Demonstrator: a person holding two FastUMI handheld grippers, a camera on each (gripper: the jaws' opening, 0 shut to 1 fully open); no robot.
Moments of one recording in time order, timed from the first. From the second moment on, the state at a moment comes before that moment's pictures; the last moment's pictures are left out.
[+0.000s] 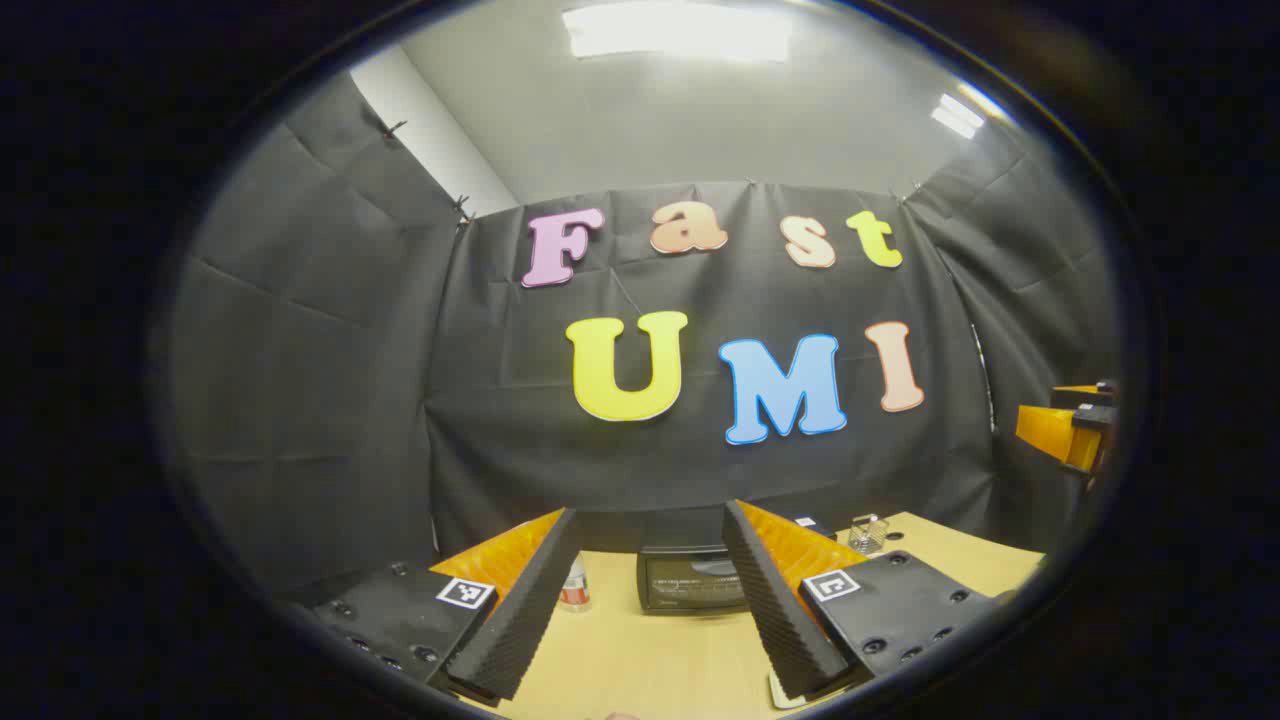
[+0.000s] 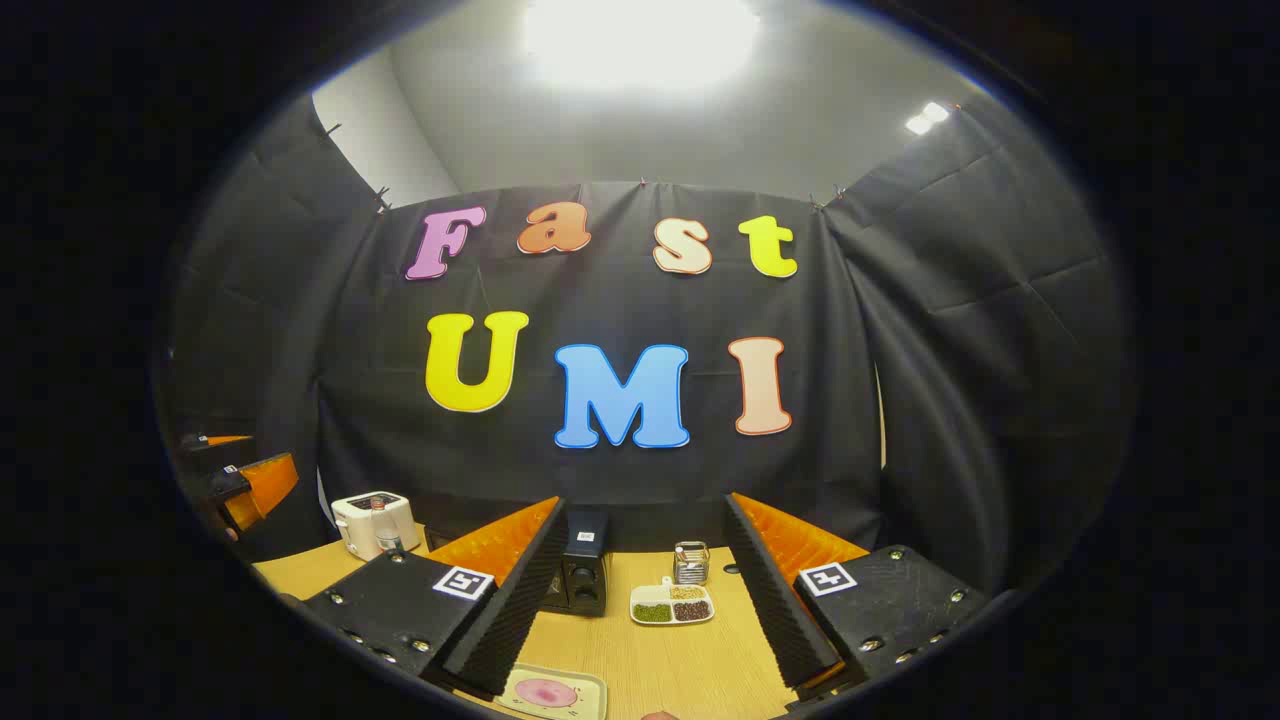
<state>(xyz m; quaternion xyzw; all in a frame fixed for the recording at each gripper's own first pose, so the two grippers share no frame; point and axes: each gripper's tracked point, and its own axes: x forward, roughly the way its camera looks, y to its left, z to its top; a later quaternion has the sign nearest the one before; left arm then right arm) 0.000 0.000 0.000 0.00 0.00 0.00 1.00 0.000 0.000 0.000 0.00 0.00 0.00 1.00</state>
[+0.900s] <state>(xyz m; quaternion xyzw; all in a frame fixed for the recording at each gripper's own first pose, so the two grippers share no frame) -0.013 -0.032 0.007 0.00 -0.01 0.00 1.00 -0.004 -0.026 0.001 -0.01 -0.01 0.01 1.00</state>
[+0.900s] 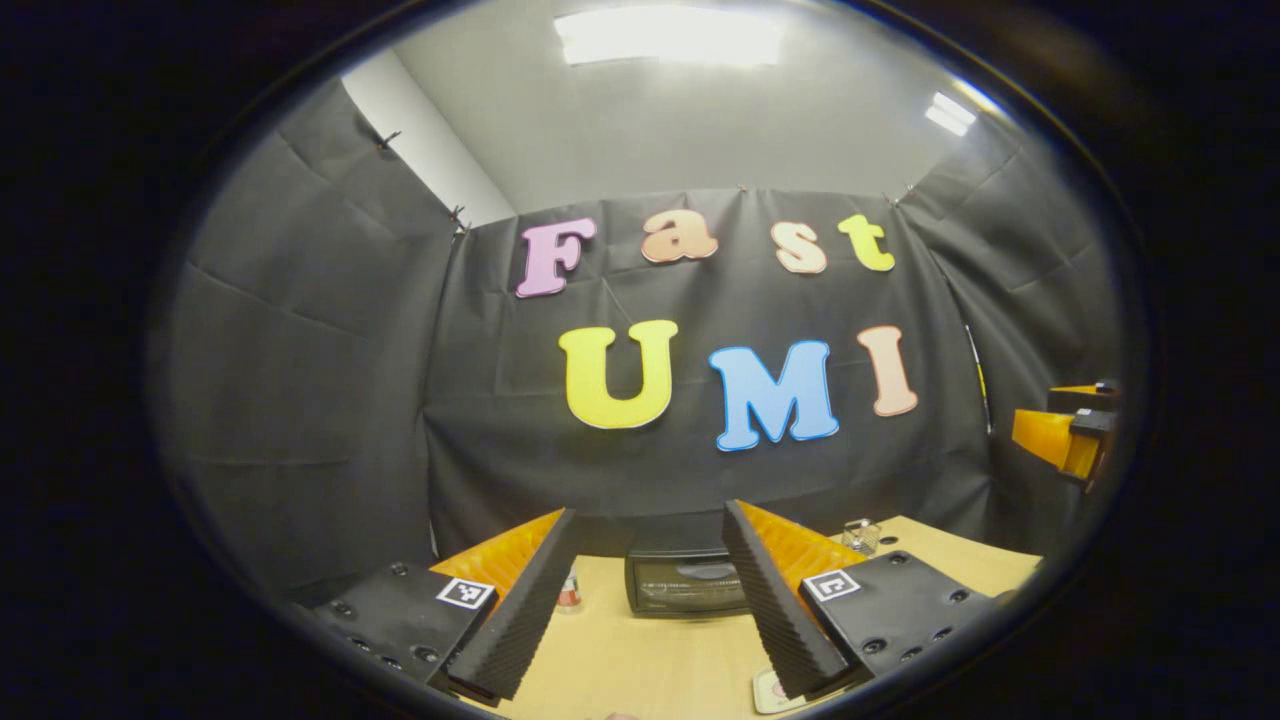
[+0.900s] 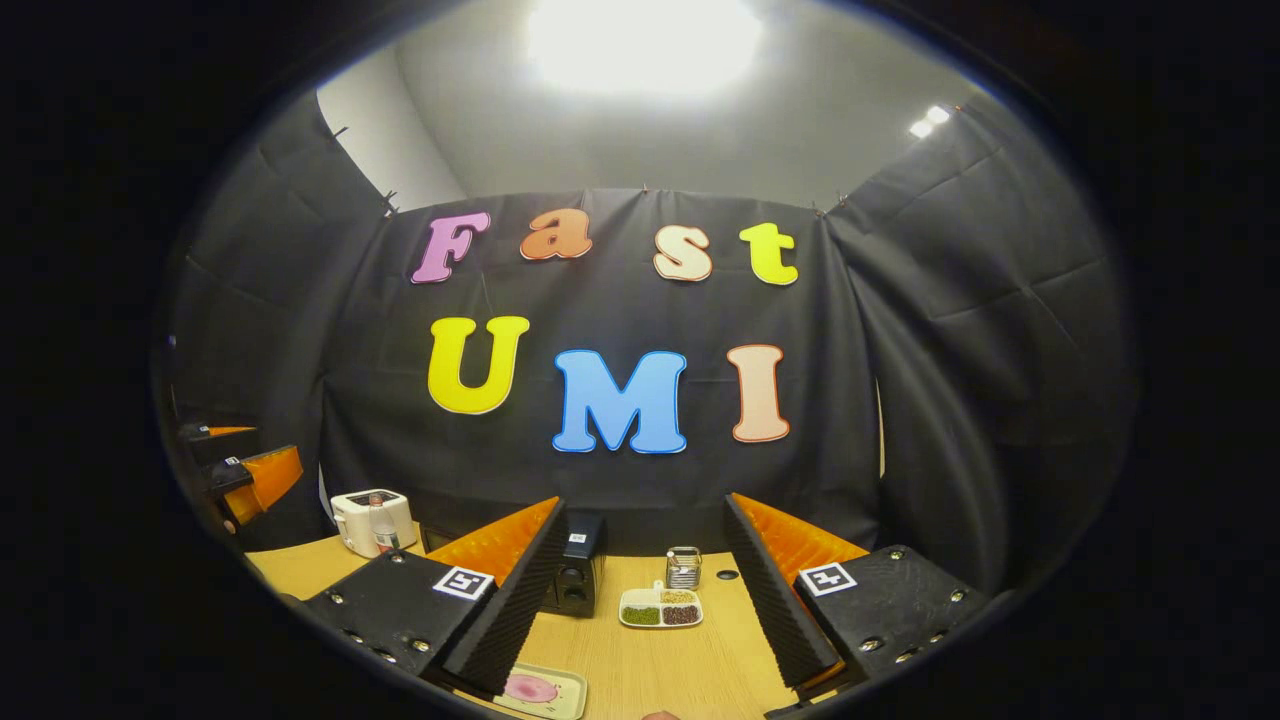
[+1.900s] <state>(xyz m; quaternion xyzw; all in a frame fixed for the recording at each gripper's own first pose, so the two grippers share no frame) 0.117 -0.077 -0.055 0.01 0.01 -0.04 1.00 0.032 -0.045 -0.041 -0.01 0.01 -0.02 1.00</state>
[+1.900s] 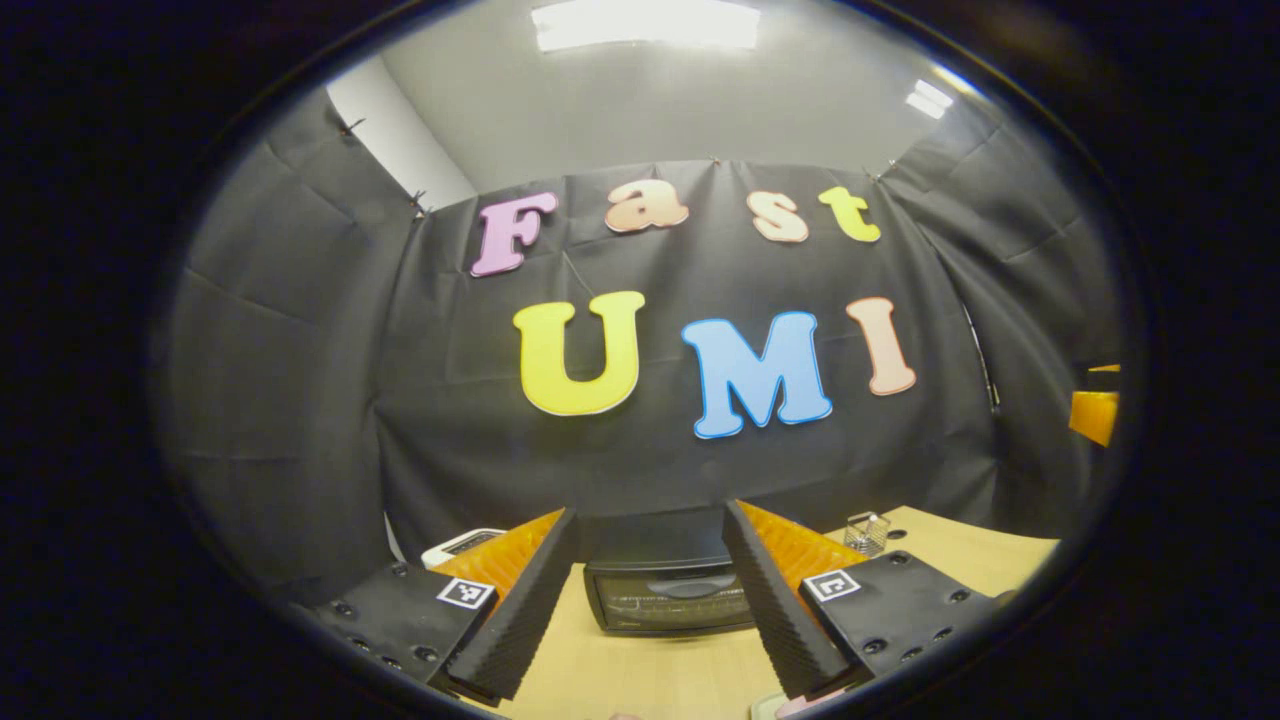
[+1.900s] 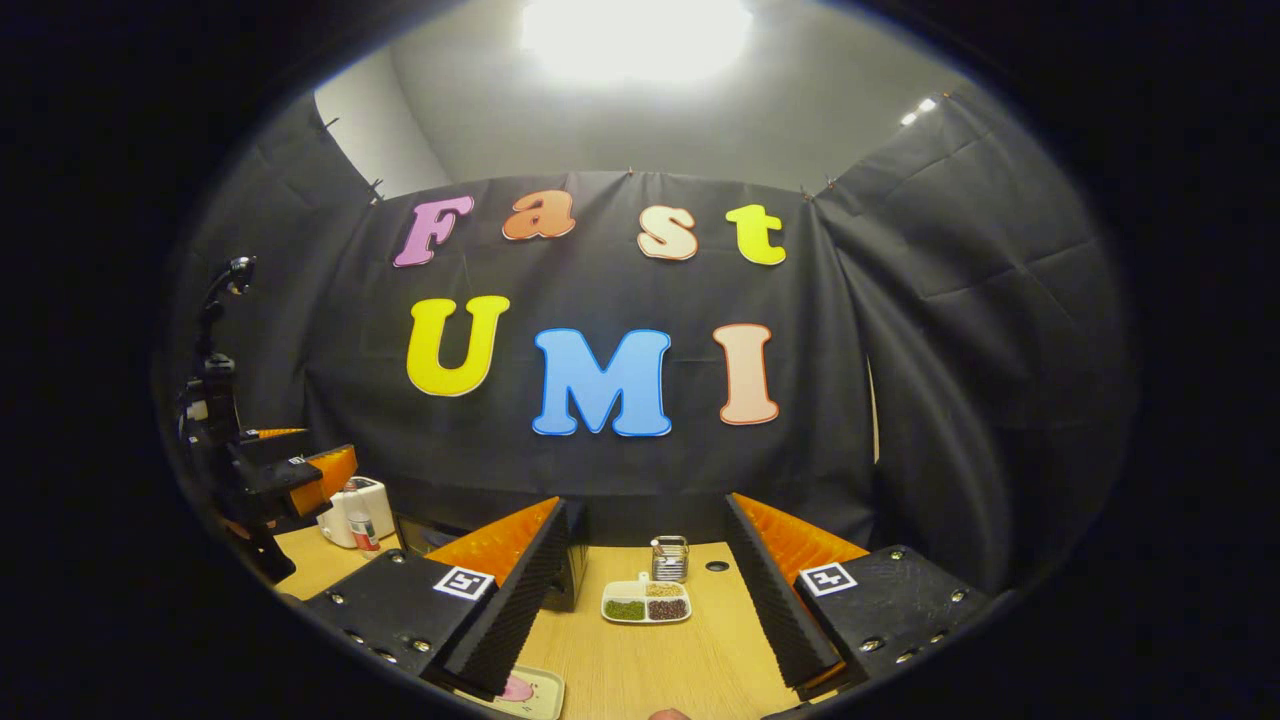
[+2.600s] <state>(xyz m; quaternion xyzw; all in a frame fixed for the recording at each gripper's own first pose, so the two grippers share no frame) 0.247 -0.113 -0.173 0.01 0.09 -0.10 0.99 0.057 -0.059 -0.057 -0.06 0.05 -0.12 0.99</state>
